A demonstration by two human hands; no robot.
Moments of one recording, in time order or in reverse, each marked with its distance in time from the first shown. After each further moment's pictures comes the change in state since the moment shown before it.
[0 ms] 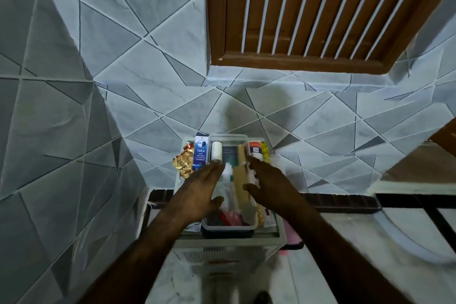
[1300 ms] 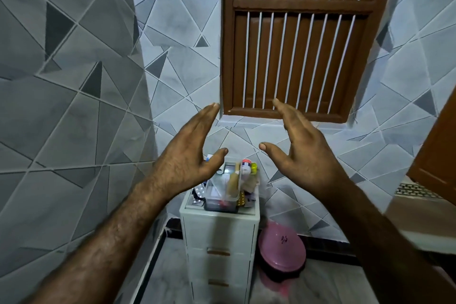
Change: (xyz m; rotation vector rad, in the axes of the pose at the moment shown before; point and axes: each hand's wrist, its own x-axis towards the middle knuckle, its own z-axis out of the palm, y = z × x) left_hand -0.249 0.281 -0.170 0.160 0.722 0.110; right_hand -0.352 -0.090 -0.166 -0.094 0.632 -0.425
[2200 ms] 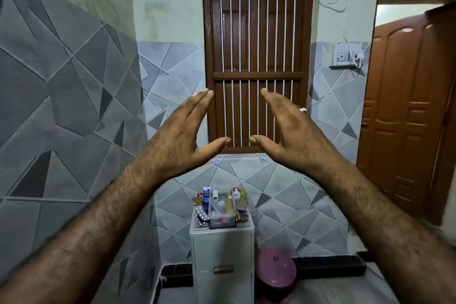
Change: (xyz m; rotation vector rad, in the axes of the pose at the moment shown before) left_hand -0.085 0.081 -0.256 0.073 0.122 0.264; right_hand -0.112 -0.228 -0.150 -0.263 0.167 -0.084
